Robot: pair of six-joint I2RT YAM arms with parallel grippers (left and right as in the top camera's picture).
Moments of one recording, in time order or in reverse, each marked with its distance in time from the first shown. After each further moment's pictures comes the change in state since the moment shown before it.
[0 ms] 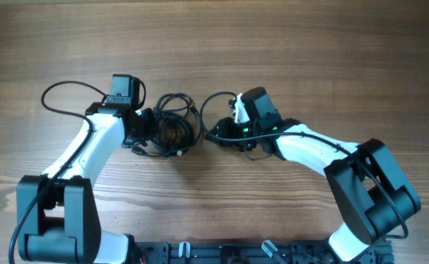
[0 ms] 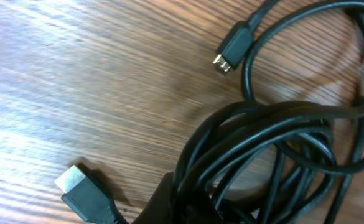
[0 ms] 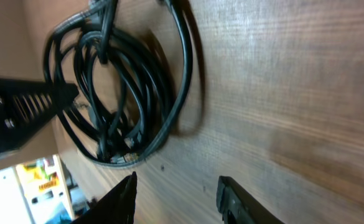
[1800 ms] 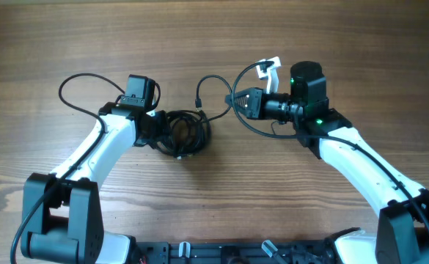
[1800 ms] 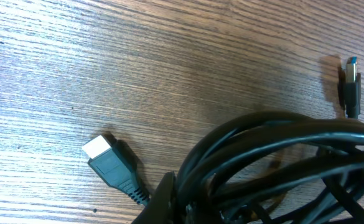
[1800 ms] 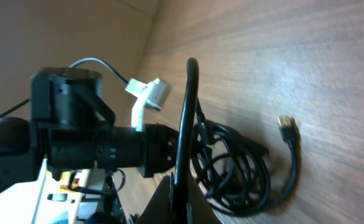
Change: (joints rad) left arm -0.090 0.000 0.000 0.012 -0.023 0.060; right arm -0.206 -0.293 0.000 0.079 -0.206 -0.134
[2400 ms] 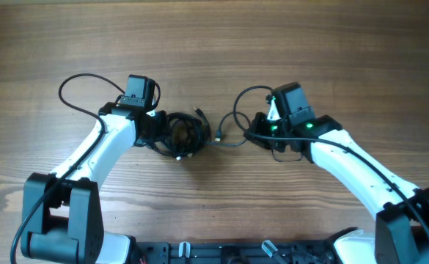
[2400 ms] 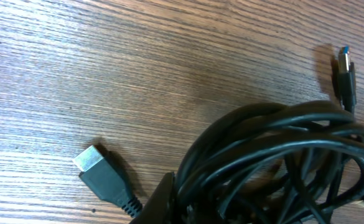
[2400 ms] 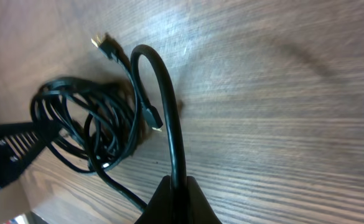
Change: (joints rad) left arm 0.000 0.000 0.000 0.001 0.010 0.001; right arm 0.093 0.008 0.000 -0.517 0.411 0.111
